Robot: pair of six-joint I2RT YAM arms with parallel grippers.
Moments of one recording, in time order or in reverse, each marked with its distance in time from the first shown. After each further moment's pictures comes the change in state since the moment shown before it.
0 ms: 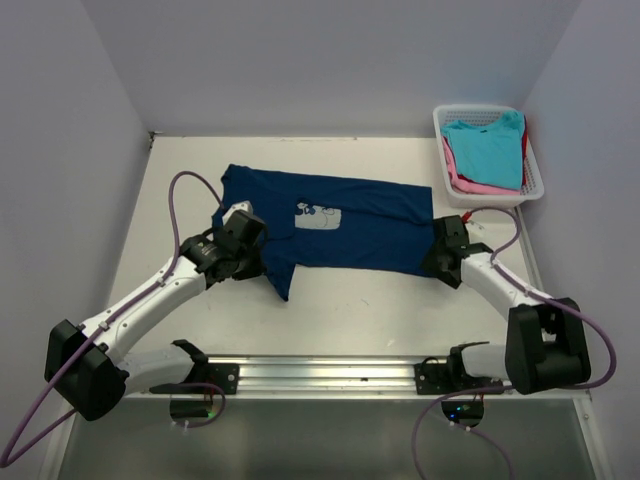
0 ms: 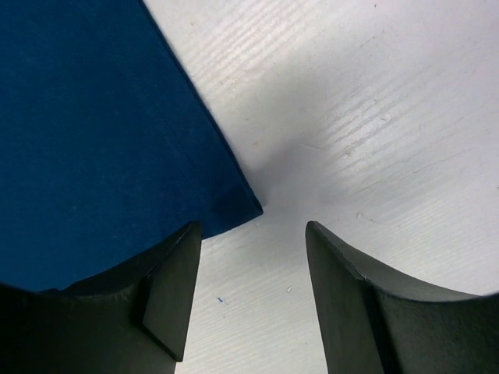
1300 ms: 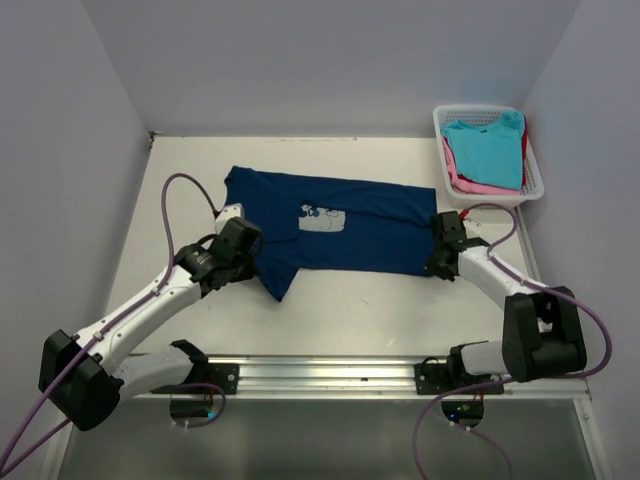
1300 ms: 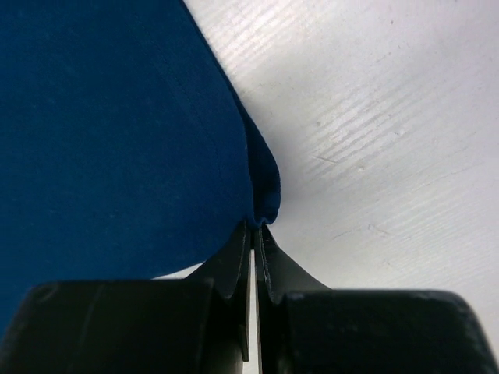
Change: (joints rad) left arm 0.000 -0.061 -0.068 0.024 -0.124 0.027; right arm 0.000 0.046 0.035 0.002 -0.002 0.003
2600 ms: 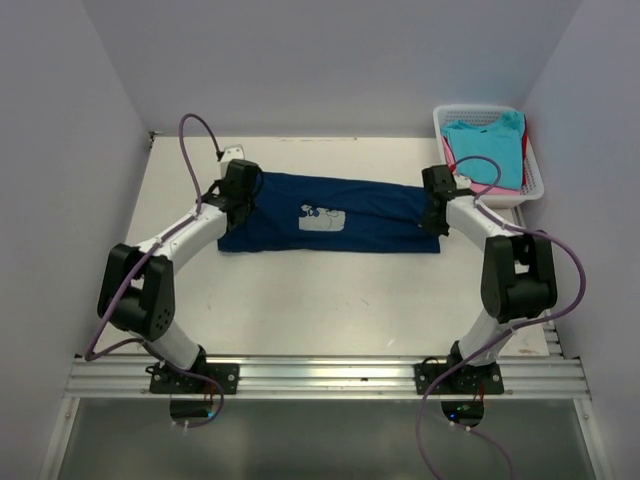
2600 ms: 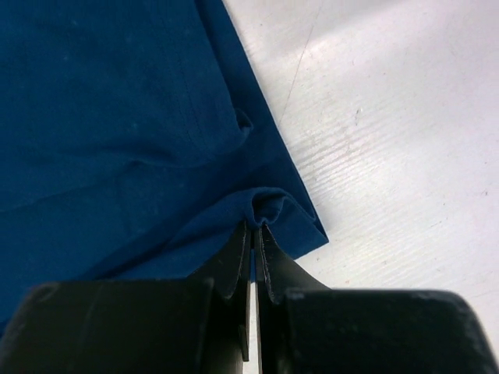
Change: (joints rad) left arm 0.268 0.502 0.274 0.473 -0.143 0.332; right arm -0.019 0.359 0.448 -0.055 0.039 -0.127
